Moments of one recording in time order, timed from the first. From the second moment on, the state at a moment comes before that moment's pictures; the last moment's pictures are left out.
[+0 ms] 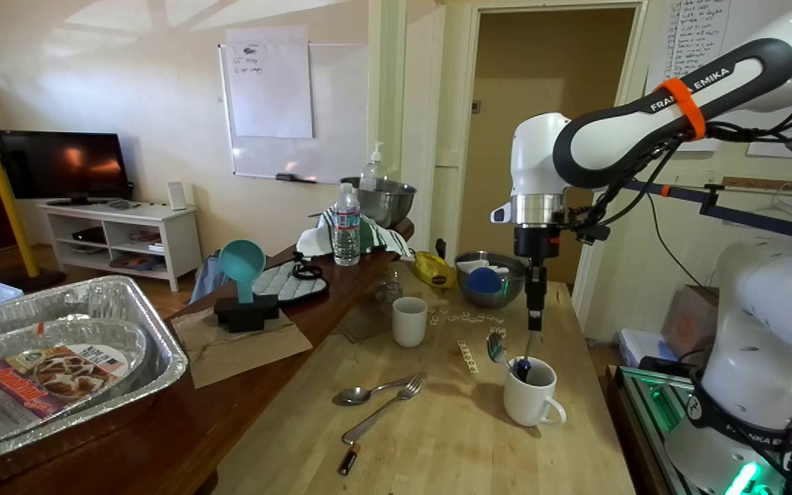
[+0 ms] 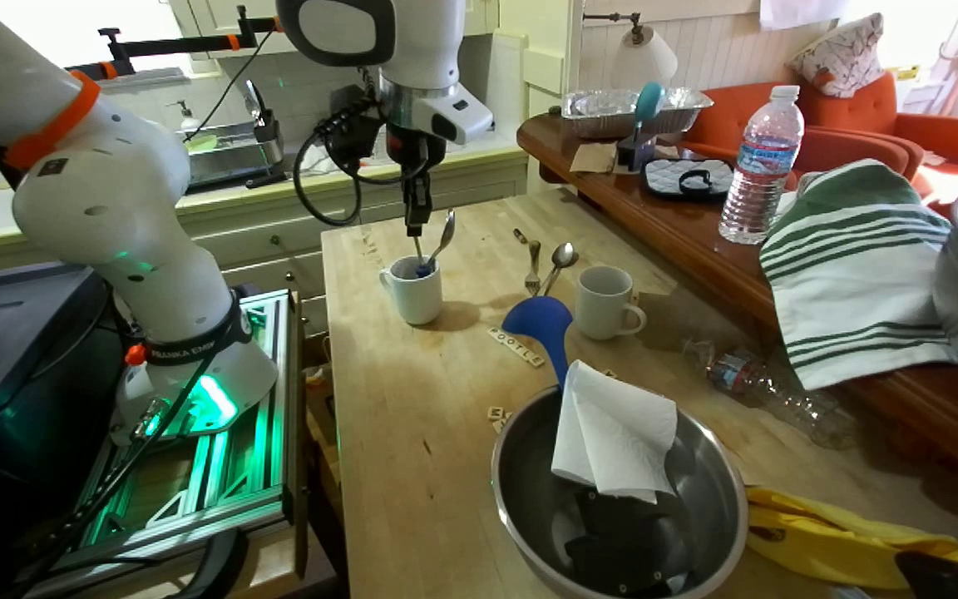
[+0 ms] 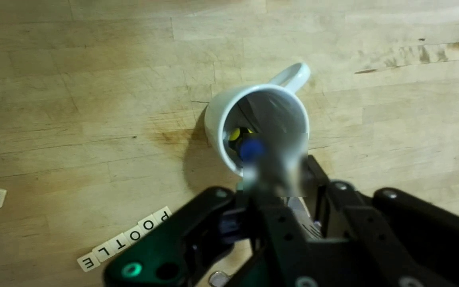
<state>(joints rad) -0.05 -0.53 -0.12 -2.71 0.19 2.03 -0.18</state>
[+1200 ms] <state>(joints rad) -0.05 -0.54 -0.10 -2.69 0.16 1.96 -0.17</state>
